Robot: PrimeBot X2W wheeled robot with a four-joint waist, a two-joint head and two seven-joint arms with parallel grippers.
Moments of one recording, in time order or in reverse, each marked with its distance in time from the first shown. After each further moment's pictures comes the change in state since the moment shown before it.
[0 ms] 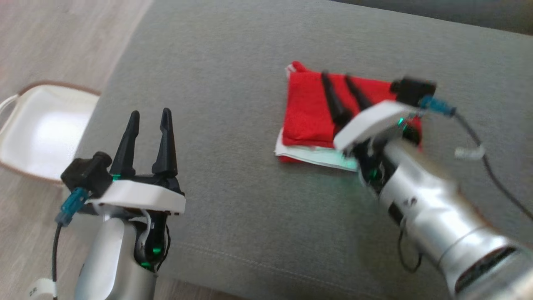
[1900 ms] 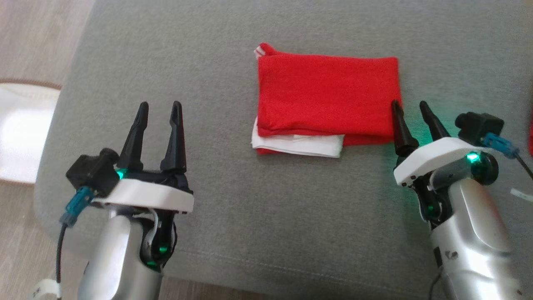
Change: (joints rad) left arm 0.008 0.000 -0.038 -0.076 0.015 0.003 0.000; right arm 0.401 0.010 -0.755 -0.473 -0.803 0.000 0.255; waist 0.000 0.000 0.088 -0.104
